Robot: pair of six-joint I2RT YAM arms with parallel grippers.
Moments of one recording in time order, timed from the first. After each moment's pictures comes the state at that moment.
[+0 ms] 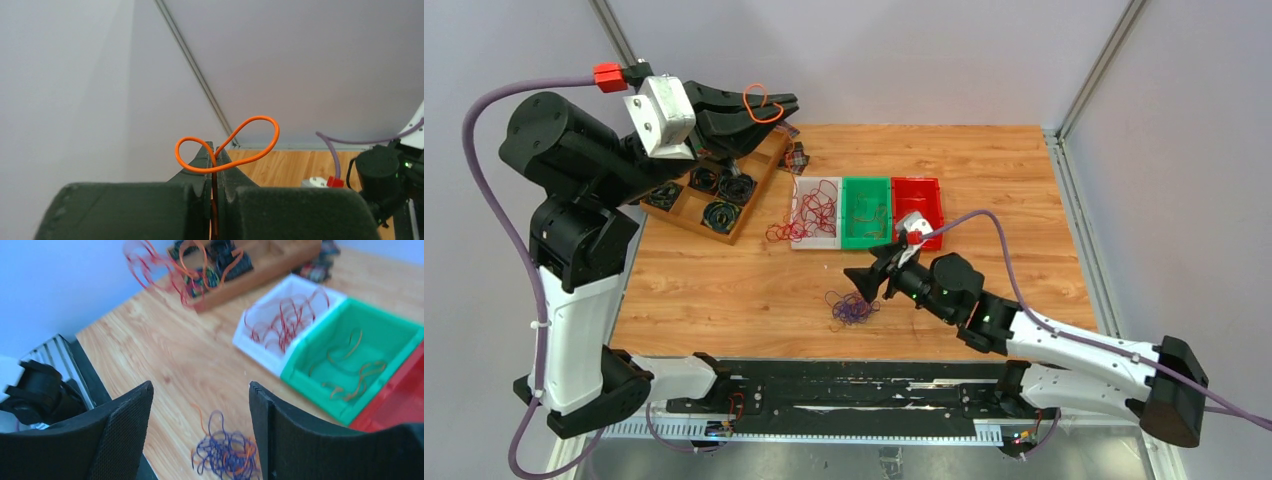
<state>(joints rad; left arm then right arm) -0.58 1.25 2.16 -0.52 0.60 0.27 1.07 0.99 0.58 0.33 0.19 0.23</state>
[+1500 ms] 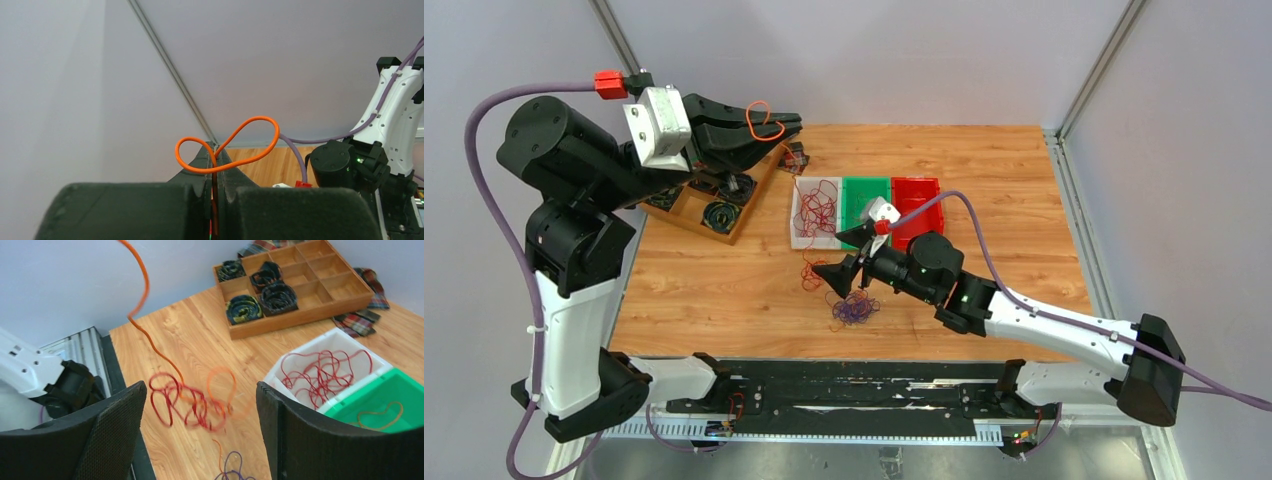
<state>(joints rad) -0.58 1.23 2.14 -0.56 0.69 0.23 1.07 1.15 0.83 0.32 -0.01 0.11</state>
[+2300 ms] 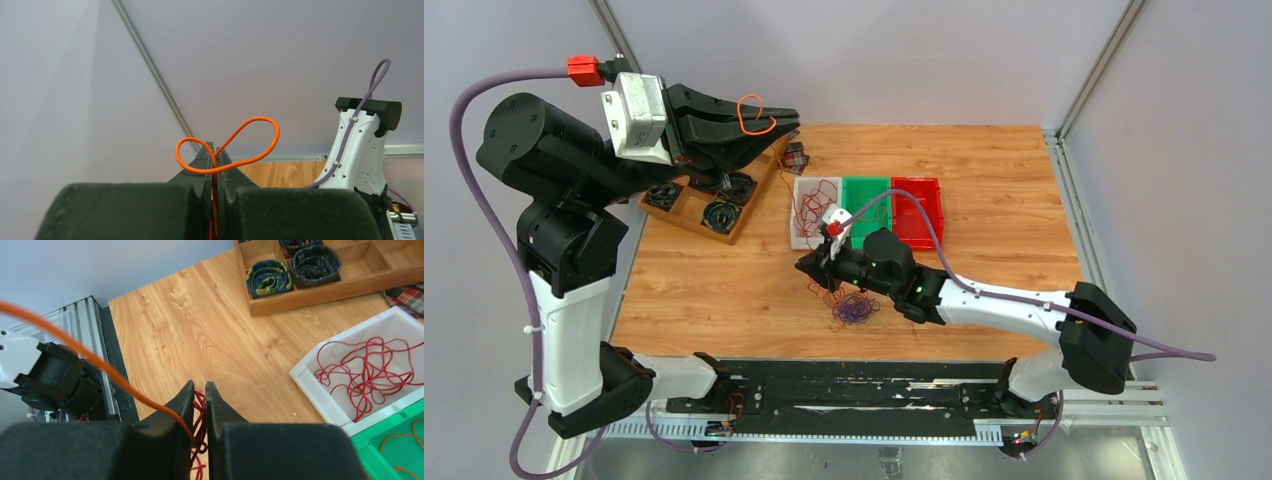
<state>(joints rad) -0.58 1.27 2.22 -0.55 0.72 0.13 1.10 1.42 0.94 0.37 -0.07 0.10</state>
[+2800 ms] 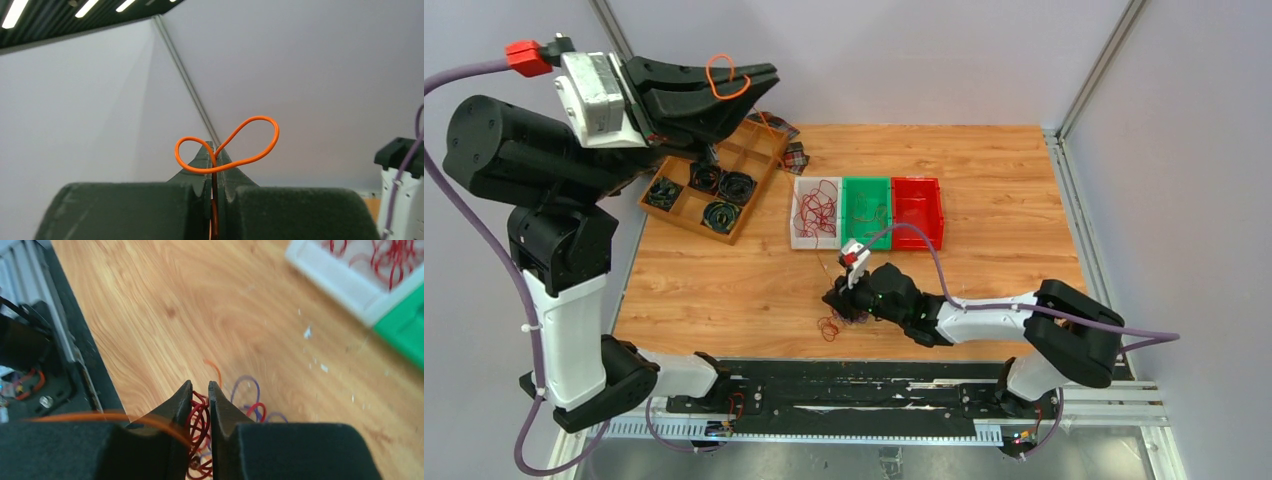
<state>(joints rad) -0.58 1.30 2.30 -0.45 0.63 0.12 1.09 1.48 0.63 0.57 0.01 0.24</state>
